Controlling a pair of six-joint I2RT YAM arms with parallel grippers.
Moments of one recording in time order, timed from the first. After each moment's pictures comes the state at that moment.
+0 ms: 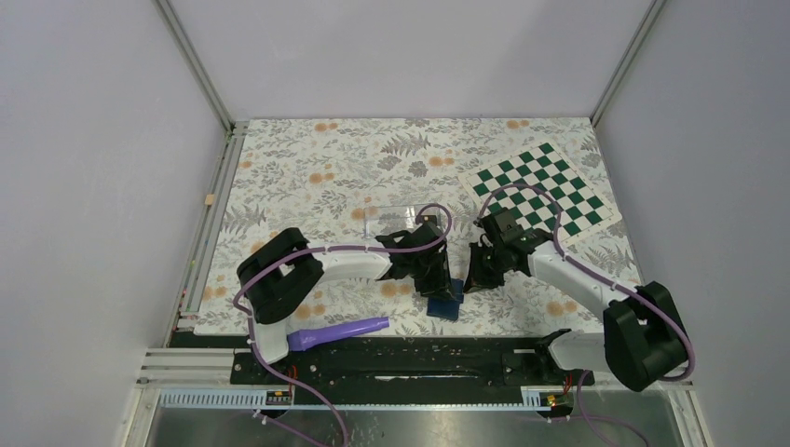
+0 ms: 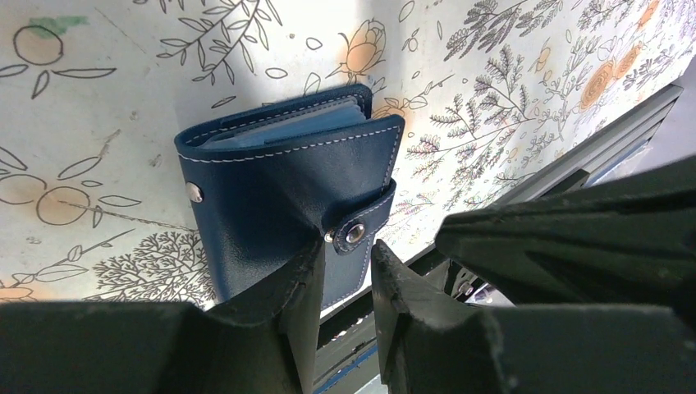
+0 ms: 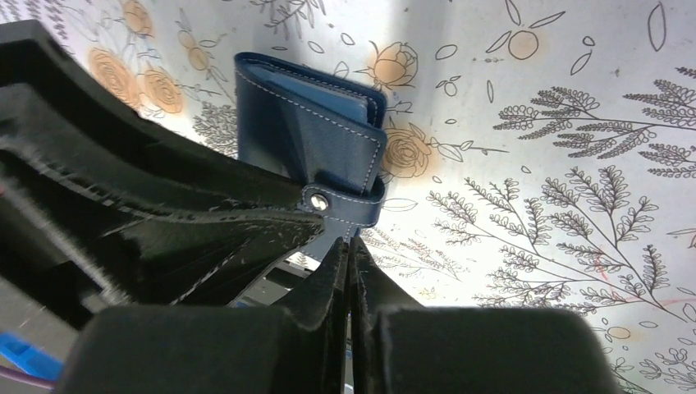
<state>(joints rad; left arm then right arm) -1.00 1.85 1.09 -0.20 0.25 -1.05 0.49 1.27 0.71 -0.63 -0.30 0.55</state>
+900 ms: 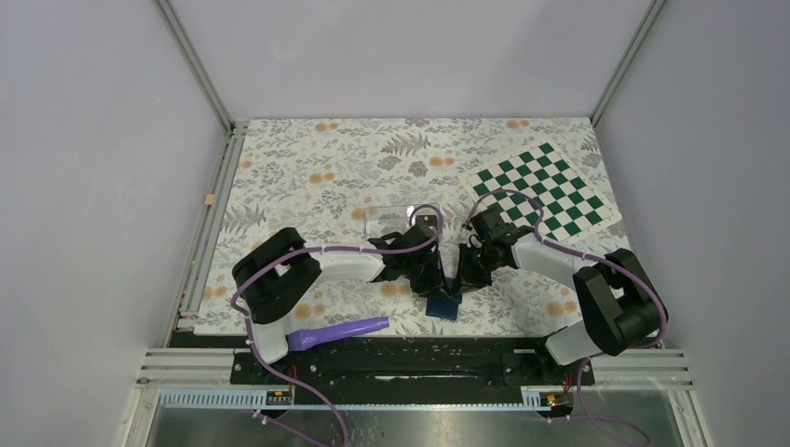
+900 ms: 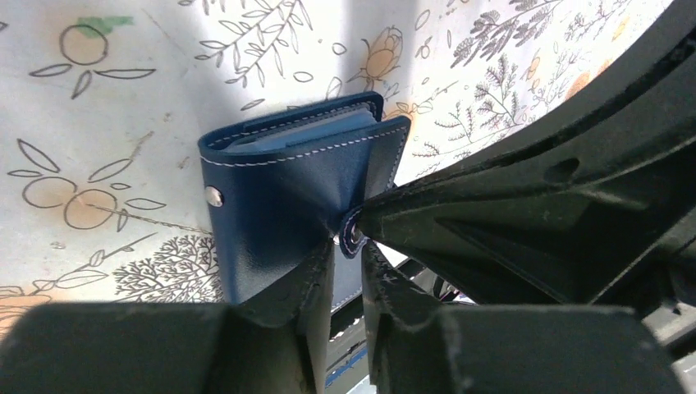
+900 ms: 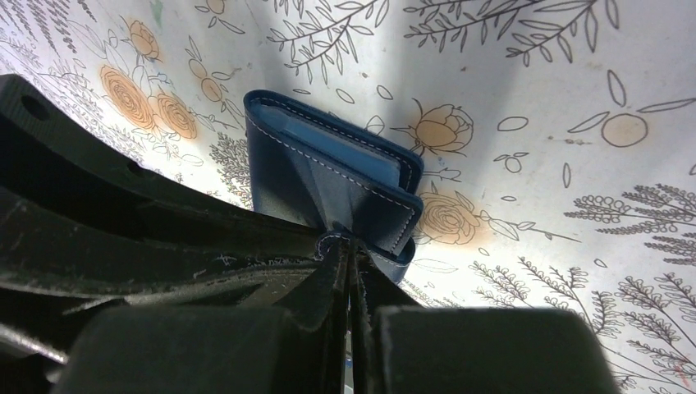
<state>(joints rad) -0.98 1.83 1.02 -0.10 0.28 -1.09 0.49 1.48 0.71 -0.47 -0.42 0.57</state>
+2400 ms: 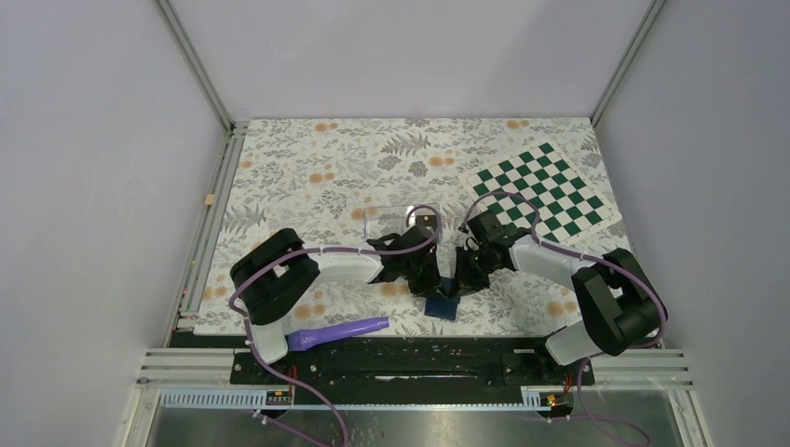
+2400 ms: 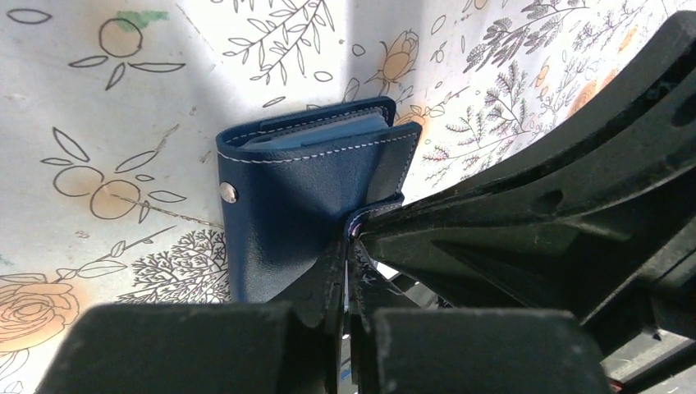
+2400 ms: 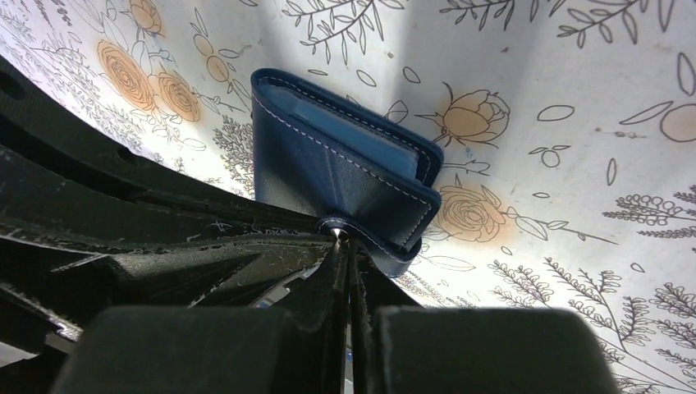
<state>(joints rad) -0.98 1.82 0.99 -0.09 0.26 -1.11 0.52 1.49 0.69 -0.46 -0.44 0.57</state>
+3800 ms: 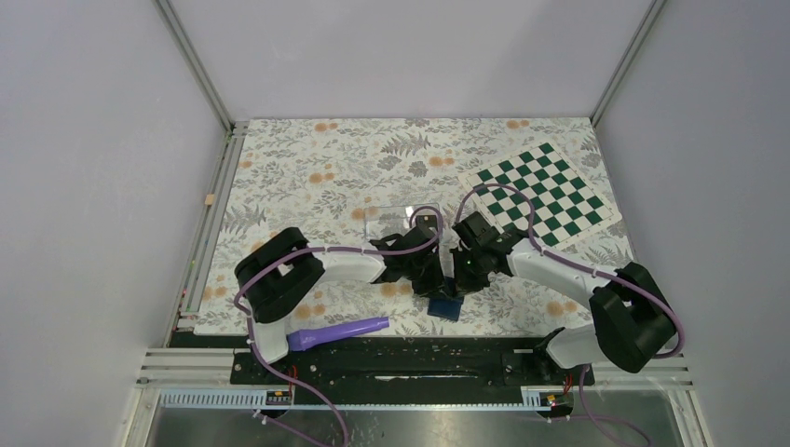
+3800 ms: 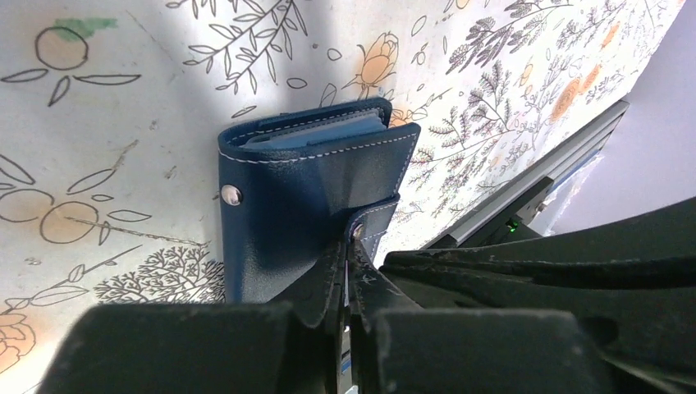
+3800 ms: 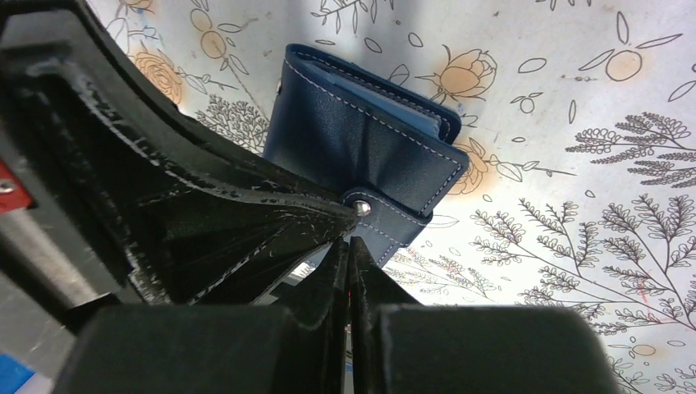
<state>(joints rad) -0.98 1.85 0.99 -0.04 0.30 -1.14 0.66 1.40 0.77 -0.61 -0.19 0.58</state>
